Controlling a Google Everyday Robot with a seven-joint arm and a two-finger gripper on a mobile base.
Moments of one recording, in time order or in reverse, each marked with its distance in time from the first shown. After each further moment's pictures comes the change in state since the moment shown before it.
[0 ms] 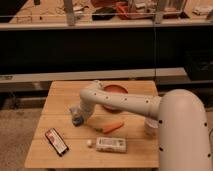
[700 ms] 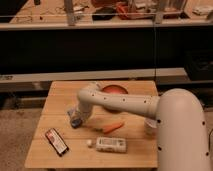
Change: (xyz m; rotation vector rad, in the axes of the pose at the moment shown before) arm -0.013 -0.002 0.003 -0.009 -0.019 -0.044
